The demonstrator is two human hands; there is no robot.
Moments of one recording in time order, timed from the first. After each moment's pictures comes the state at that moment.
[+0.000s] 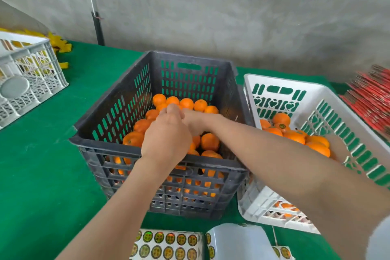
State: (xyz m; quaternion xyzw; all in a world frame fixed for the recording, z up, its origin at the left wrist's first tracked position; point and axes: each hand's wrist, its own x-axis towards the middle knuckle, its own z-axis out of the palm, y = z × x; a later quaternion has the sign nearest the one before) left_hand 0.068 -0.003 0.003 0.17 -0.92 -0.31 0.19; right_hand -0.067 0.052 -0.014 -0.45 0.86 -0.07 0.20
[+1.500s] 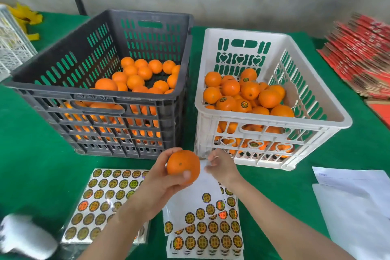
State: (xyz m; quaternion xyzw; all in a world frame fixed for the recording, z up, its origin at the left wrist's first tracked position) left_hand 0.186 0.143 -0.116 0.14 -0.56 -0.80 -0.12; right_hand 0.083 0.304 -0.173 -0.05 0.88 -0.43 0.19
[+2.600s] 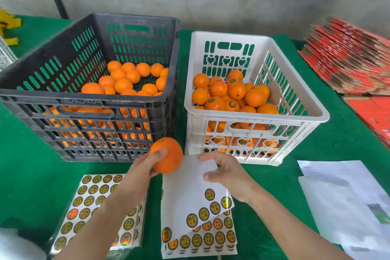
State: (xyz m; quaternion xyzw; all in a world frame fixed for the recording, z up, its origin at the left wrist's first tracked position) left_hand 0.169 0.125 -0.113 0.22 -0.60 -0.76 -0.10; right_hand 0.117 0.337 -0.122 -0.09 0.72 -0.63 0.27
